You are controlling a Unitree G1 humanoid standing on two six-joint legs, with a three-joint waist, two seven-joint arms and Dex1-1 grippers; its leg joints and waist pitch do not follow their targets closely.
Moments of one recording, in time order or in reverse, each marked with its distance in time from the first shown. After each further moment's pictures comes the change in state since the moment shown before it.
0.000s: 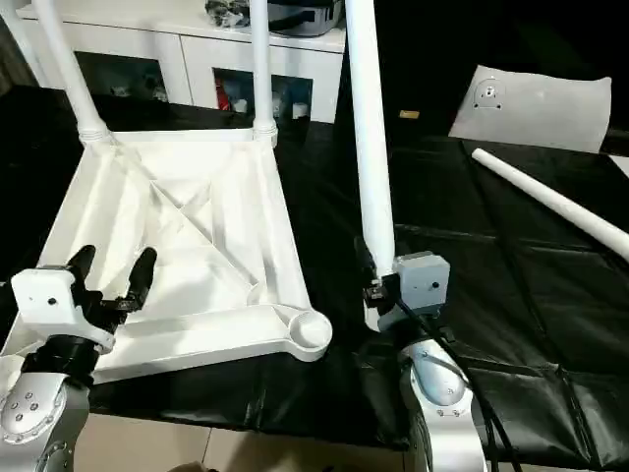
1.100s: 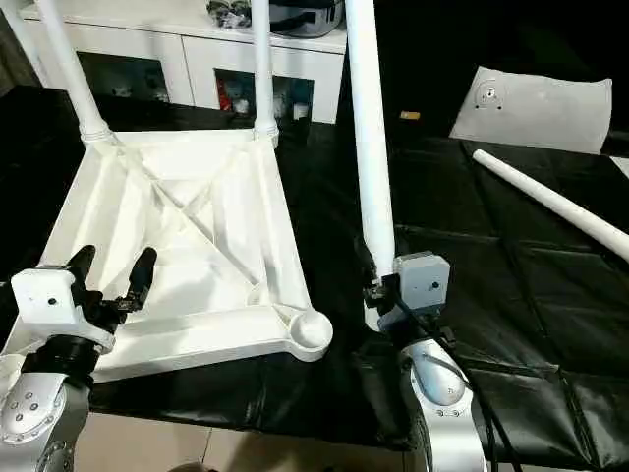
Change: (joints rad) left arm 0.000 0.000 0.000 0.000 0.000 0.000 0.000; right arm 0.000 0.000 0.000 0.000 0.000 0.000 0.000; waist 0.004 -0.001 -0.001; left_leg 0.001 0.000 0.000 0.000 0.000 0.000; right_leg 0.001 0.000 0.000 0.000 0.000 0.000
